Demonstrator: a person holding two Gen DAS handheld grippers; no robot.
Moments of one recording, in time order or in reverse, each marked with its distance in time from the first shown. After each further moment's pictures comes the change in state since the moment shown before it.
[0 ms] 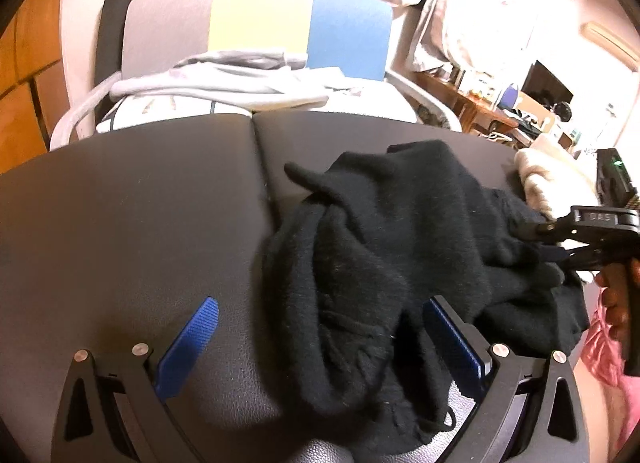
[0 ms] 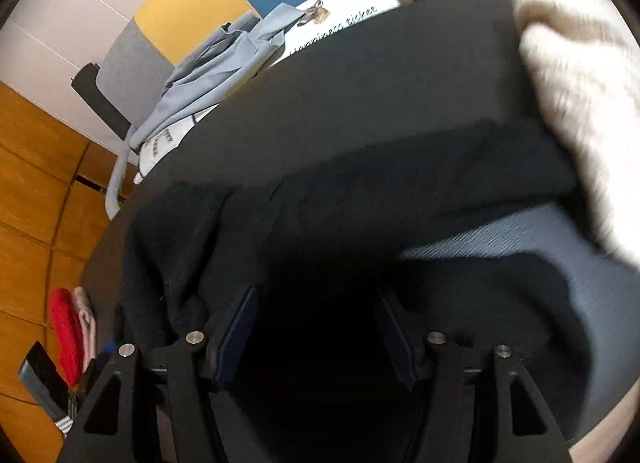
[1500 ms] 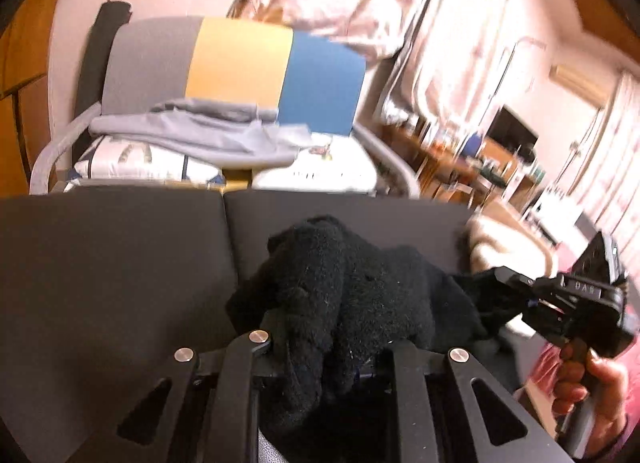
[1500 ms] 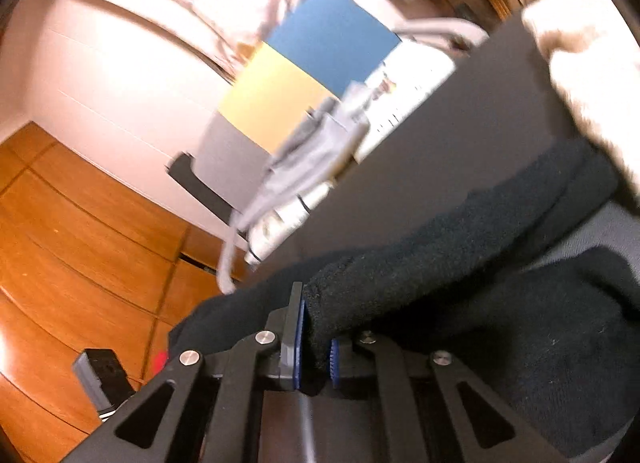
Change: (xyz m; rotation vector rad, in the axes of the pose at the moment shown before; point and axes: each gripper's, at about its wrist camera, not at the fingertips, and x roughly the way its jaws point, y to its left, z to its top) left arm -0.076 0.011 0.091 -0.064 -0.169 -0.153; right arm -0.073 0.034 -0.028 0.113 -0.357 0.390
